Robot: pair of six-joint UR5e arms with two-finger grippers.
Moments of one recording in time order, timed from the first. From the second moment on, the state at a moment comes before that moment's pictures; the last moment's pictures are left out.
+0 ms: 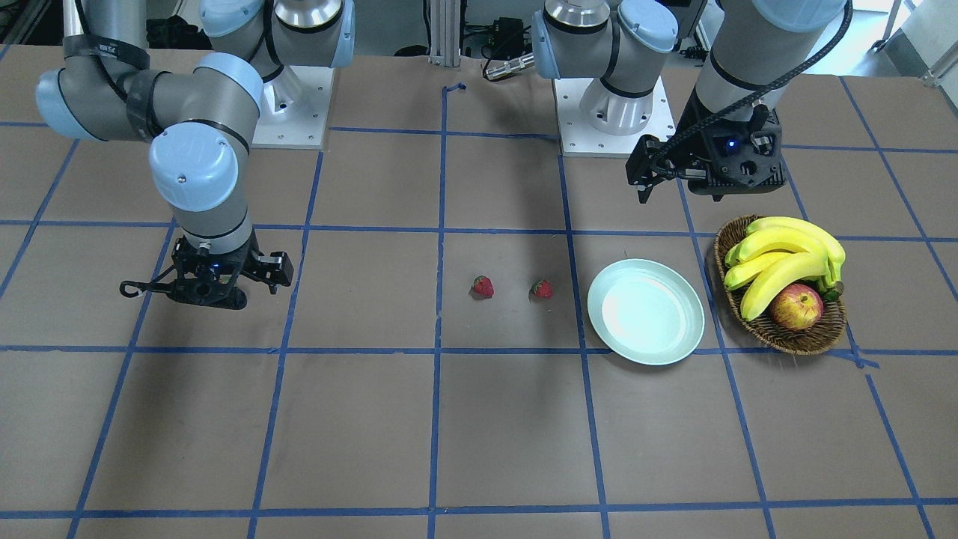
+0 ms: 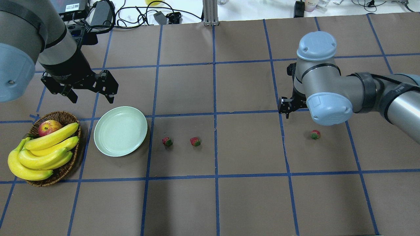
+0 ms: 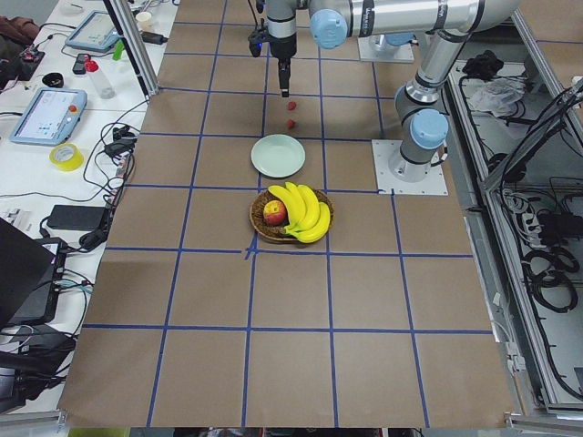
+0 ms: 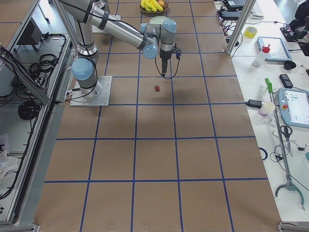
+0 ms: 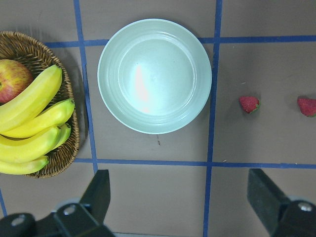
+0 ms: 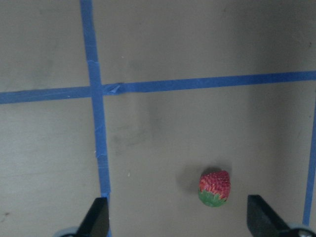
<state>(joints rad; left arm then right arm) -1.50 -1.52 -1.69 -1.55 1.67 0.06 1.53 -1.39 2.01 -2.14 -1.75 0.03</state>
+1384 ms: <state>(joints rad) -1.50 -1.52 -1.70 -1.55 1.67 0.06 1.33 -1.34 2.21 -2.36 -1.61 -0.17</state>
